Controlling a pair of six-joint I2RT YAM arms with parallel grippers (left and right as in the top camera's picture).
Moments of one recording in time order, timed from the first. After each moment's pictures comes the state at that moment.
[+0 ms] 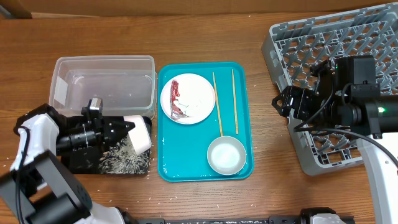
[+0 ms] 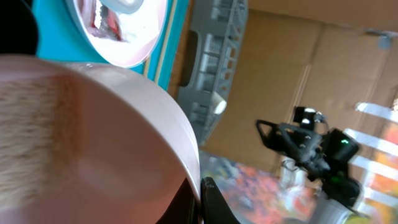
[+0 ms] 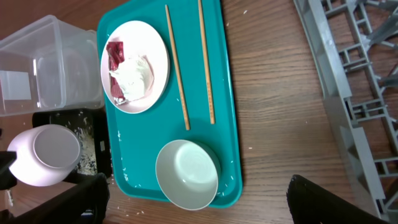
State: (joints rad) left arm 0.55 1.73 1.06 -1.54 1.22 0.49; right arm 0.05 1.27 1.40 -1.25 -0.38 0.31
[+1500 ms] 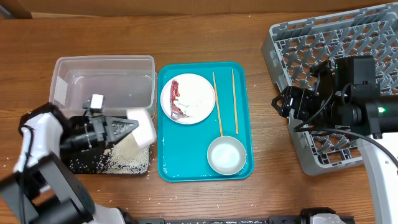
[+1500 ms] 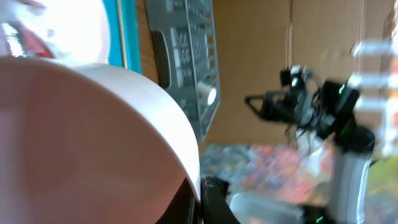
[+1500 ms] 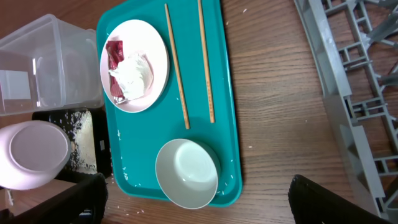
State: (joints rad) left arm 0.49 1.66 1.06 -1.66 1.31 0.85; right arm 0.05 1.27 1.40 -1.25 -0.38 0.31
